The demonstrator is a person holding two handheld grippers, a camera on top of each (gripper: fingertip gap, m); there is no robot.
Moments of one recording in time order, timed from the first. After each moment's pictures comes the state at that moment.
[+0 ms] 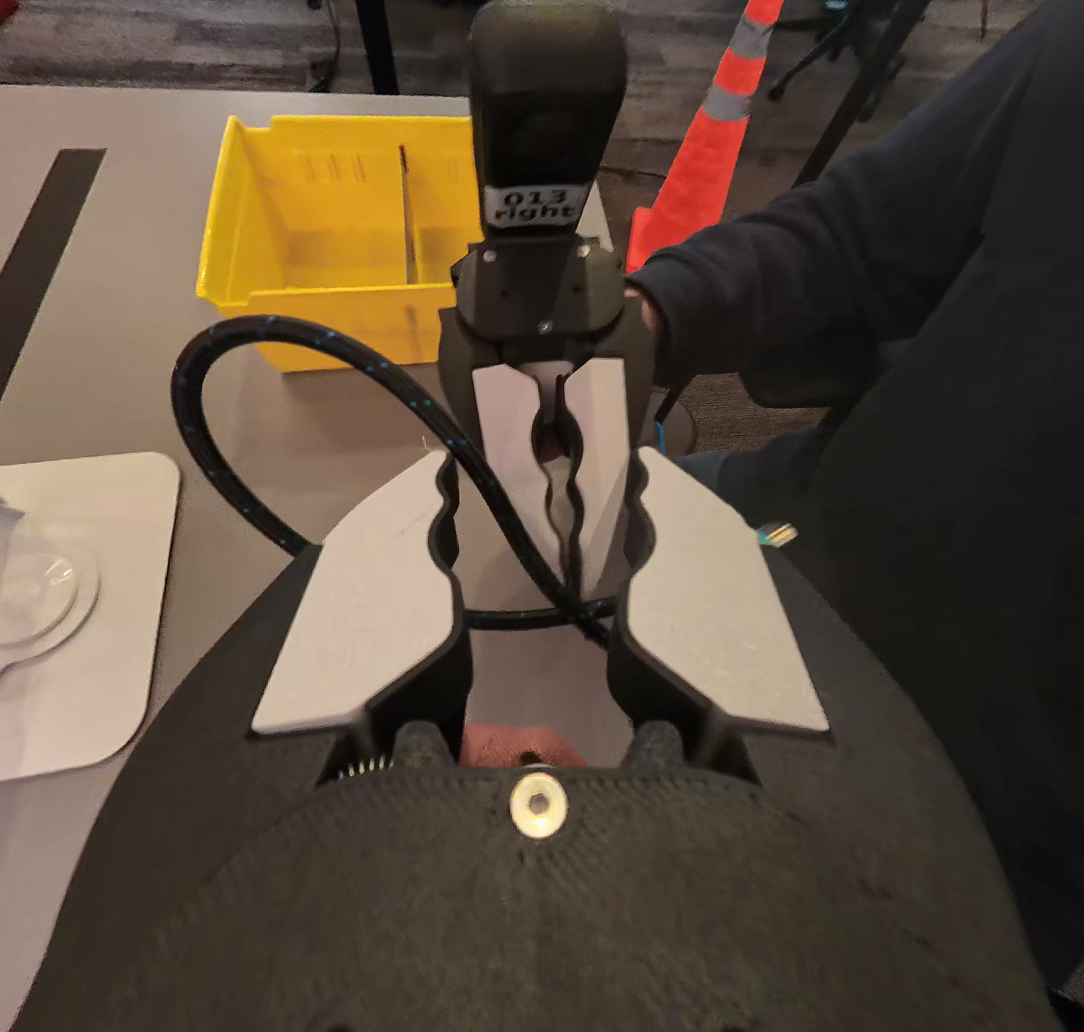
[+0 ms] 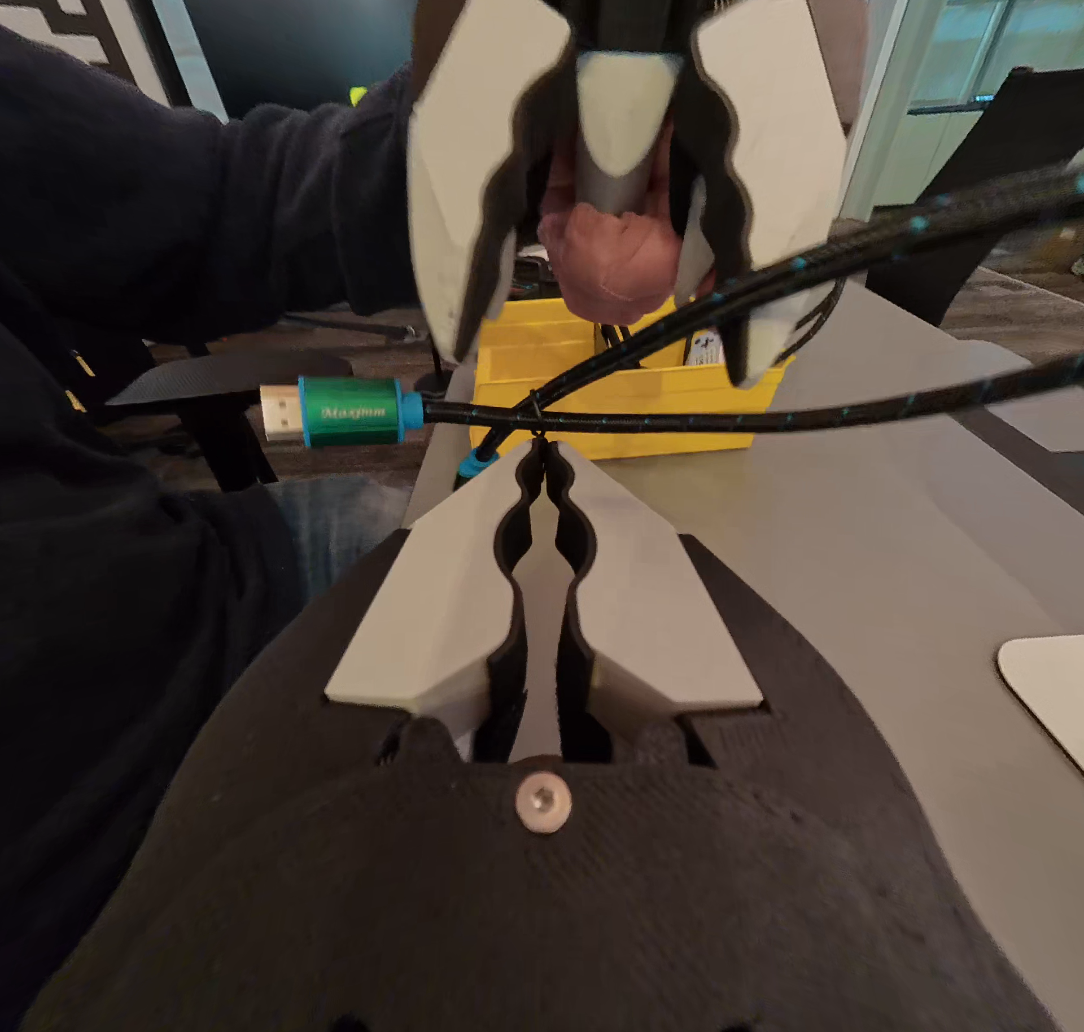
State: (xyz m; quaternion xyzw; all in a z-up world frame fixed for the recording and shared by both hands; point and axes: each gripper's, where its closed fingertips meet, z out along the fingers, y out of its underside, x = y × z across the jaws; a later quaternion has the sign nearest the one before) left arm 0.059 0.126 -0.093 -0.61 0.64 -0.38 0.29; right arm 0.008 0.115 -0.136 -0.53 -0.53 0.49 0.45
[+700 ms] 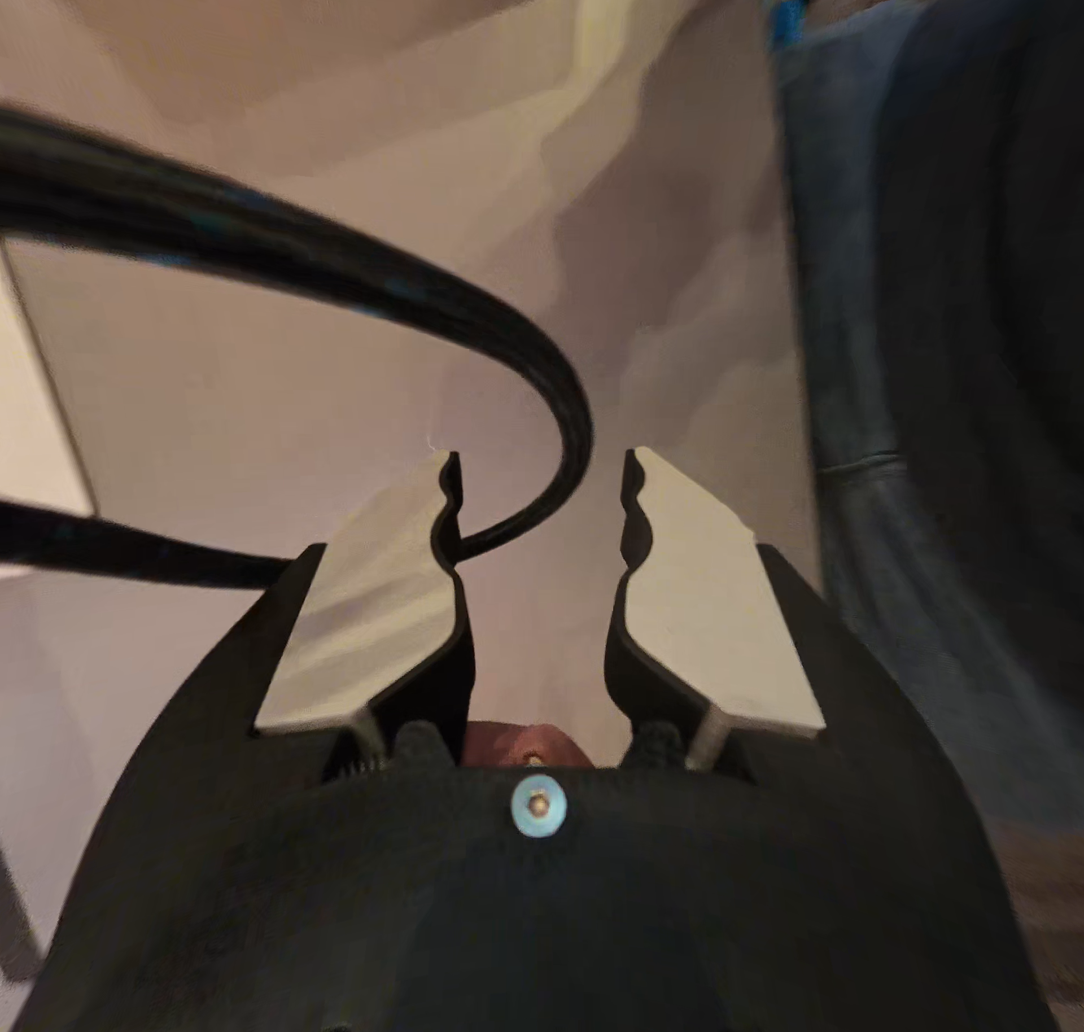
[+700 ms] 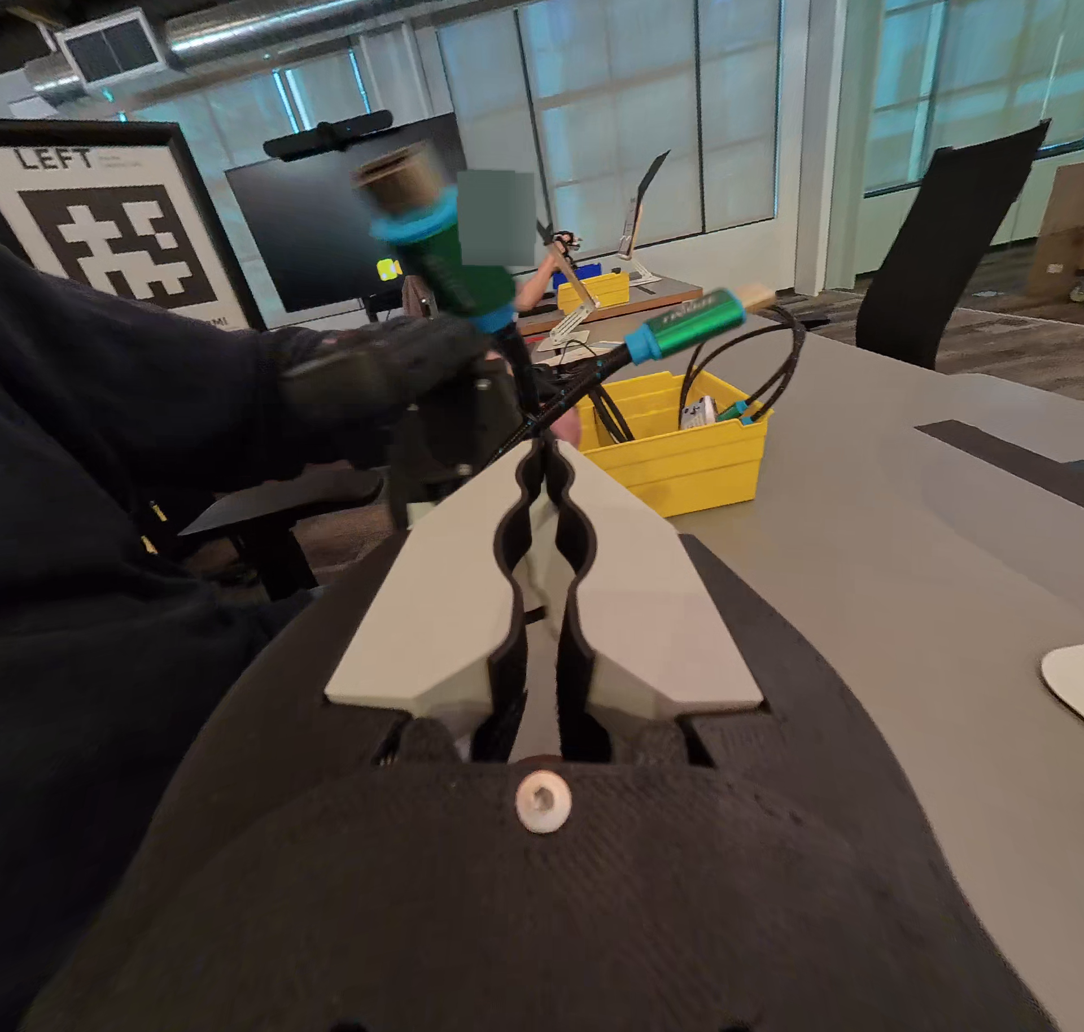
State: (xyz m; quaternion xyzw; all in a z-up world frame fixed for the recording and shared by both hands) left arm 0.005 0.095 -0.243 -0.63 0.74 -0.11 0.19; right arm 0.031 0.127 -0.104 -0.51 -0.43 0.58 0.46
